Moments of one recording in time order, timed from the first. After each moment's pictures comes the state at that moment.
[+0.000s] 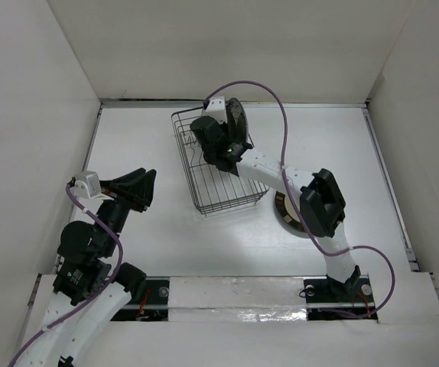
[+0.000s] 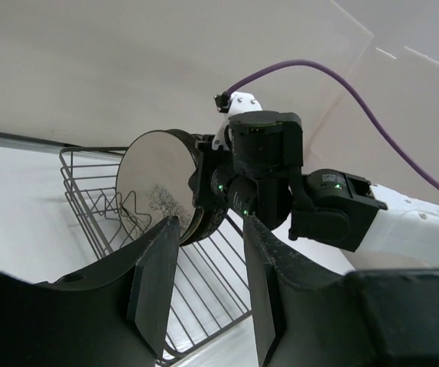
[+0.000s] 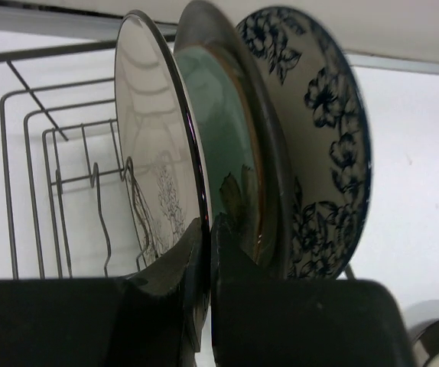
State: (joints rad) left arm -0.52 0.30 0.70 -0.14 -0.18 -0.43; right arm 0.87 2.11 1.90 -0.25 0.90 0.24
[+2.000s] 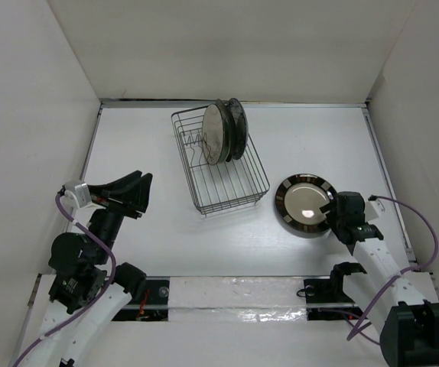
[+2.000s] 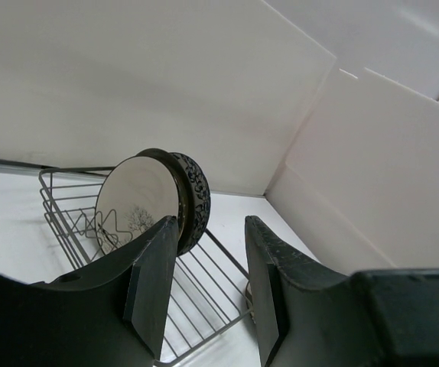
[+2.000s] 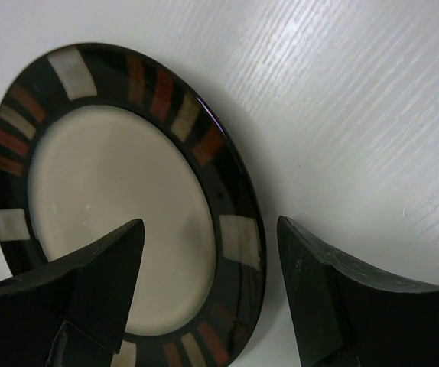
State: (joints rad) left arm -0.52 0.23 0.69 -0.12 -0.14 -0.44; right arm 0.05 0.79 0.35 -0.40 0.37 1.04
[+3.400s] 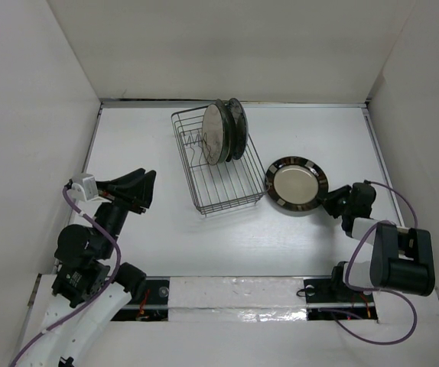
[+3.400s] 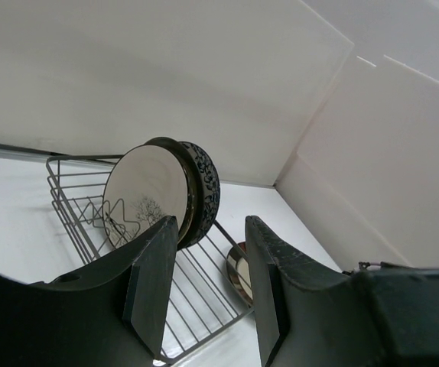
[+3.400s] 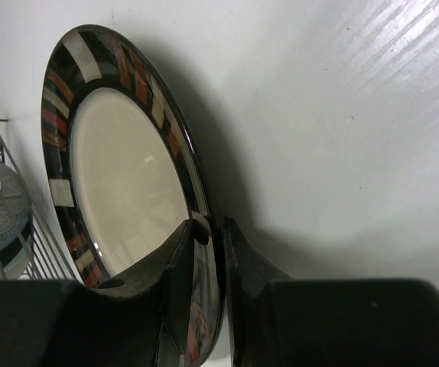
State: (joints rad) left arm -0.52 0.28 0.69 -0.12 -0.16 -0.44; right arm -0.21 1.31 0.29 0.38 -0.21 0.91
